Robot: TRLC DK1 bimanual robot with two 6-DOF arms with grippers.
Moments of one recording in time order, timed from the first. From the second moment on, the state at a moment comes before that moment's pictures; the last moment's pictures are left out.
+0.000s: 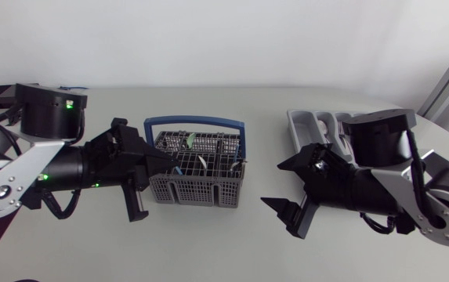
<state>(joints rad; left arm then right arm) -0.41 1.19 0.68 -0.13 0.45 0.76 0.51 1.14 0.56 -0.12 -0.23 -0.50</state>
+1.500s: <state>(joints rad) -0.68 1.15 1.07 -0.48 0.59 0.41 0.68 0.88 0.67 -0.33 -0.35 -0.32</state>
